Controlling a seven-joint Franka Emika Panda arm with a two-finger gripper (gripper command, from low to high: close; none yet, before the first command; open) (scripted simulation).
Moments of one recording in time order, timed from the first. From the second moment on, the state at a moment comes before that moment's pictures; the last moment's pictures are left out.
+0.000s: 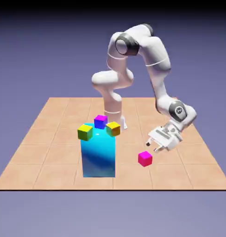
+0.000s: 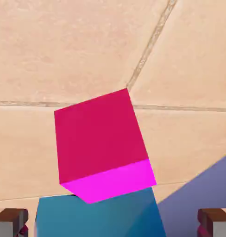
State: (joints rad) arm 0.38 0.53 0.59 -2.37 -1.23 1.68 0.77
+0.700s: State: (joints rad) arm 0.00 1.10 0.88 -2.26 -1.63 0.98 0.72
